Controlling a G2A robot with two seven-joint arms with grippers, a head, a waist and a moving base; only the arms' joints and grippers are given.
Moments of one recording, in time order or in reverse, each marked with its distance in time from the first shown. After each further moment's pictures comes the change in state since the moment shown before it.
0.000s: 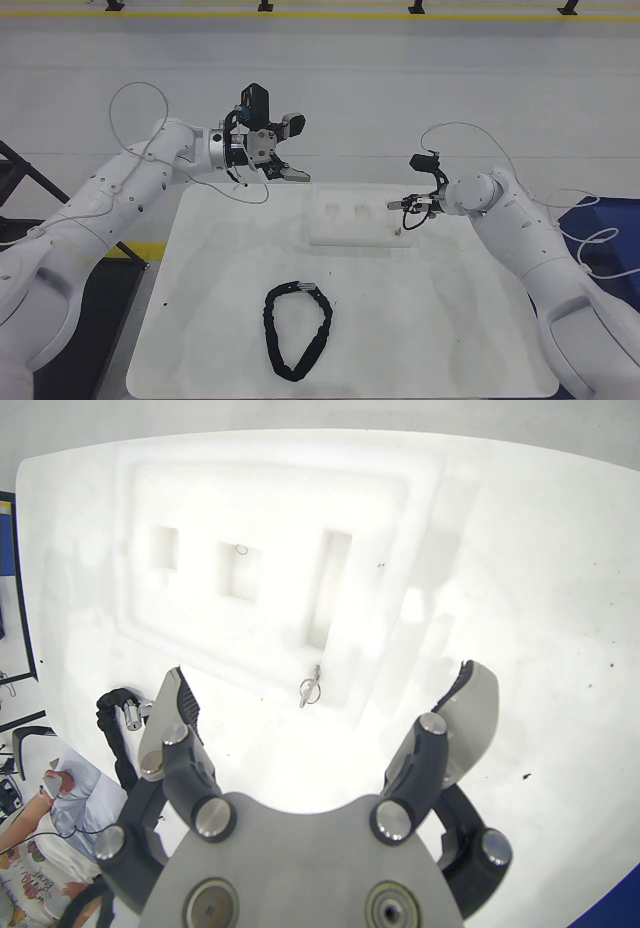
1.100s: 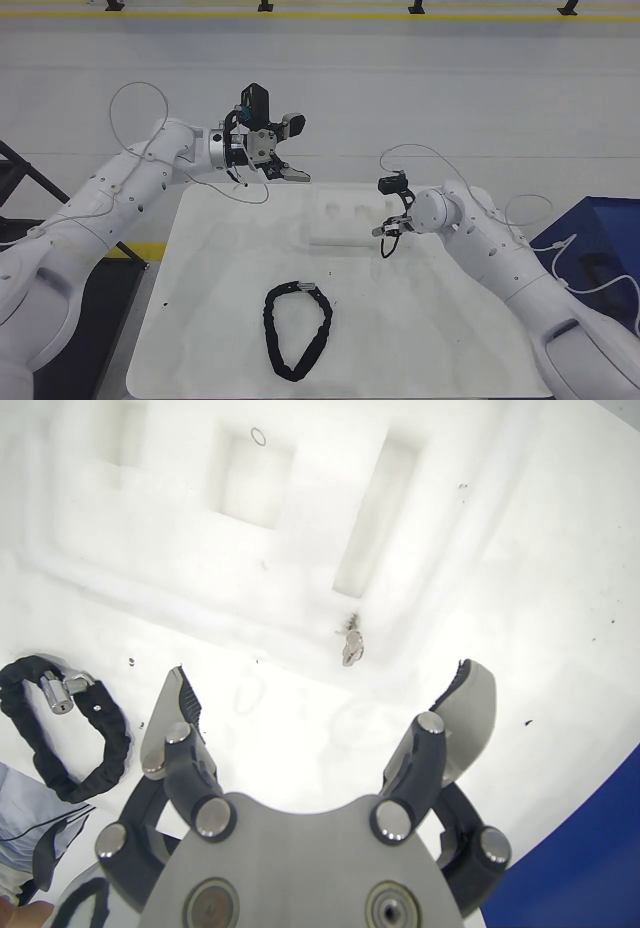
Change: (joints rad) left arm 0.000 0.000 0.000 0.000 0.000 0.000 0.000; right arm -0.112 0.011 -0.041 -0.363 -0.293 0.275 0.145
